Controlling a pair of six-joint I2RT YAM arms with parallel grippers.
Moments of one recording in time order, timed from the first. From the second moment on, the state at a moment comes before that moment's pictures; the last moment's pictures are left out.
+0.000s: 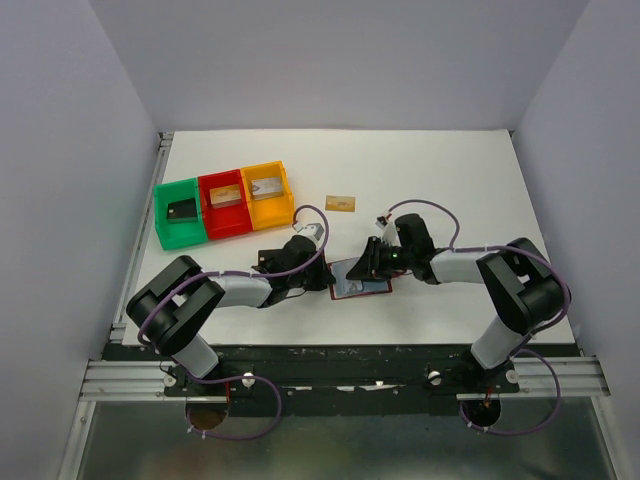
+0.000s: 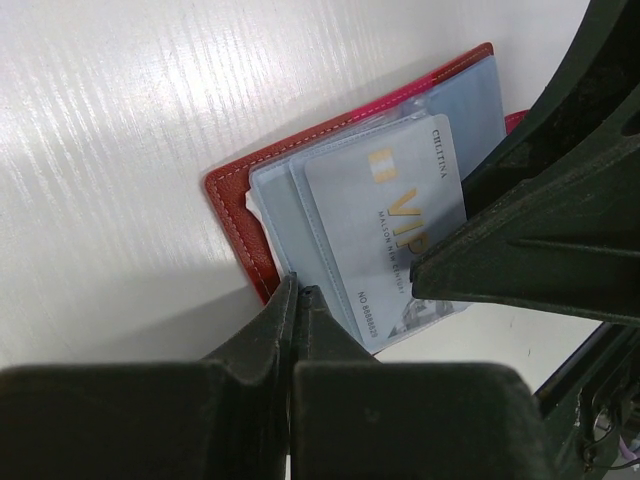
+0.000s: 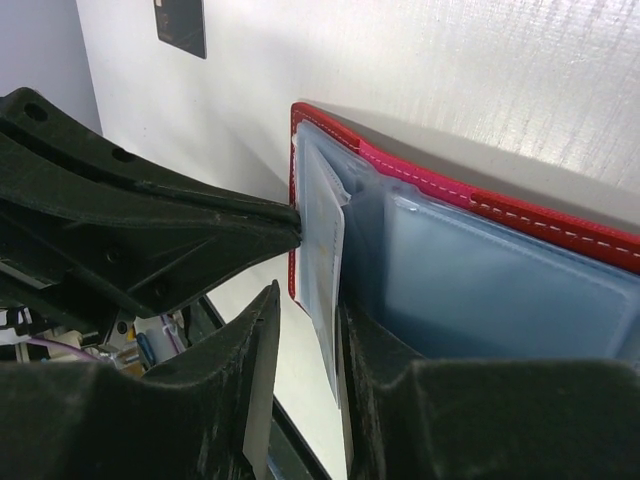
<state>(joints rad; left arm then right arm) -0.76 1.59 0.58 0.35 0.09 -0.72 0.48 1.68 0.64 0.30 -0.65 0.72</state>
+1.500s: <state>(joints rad) -0.75 1.55 0.54 0.35 0.06 -0.75 0.46 1.57 0.59 0.27 -0.63 0.71</state>
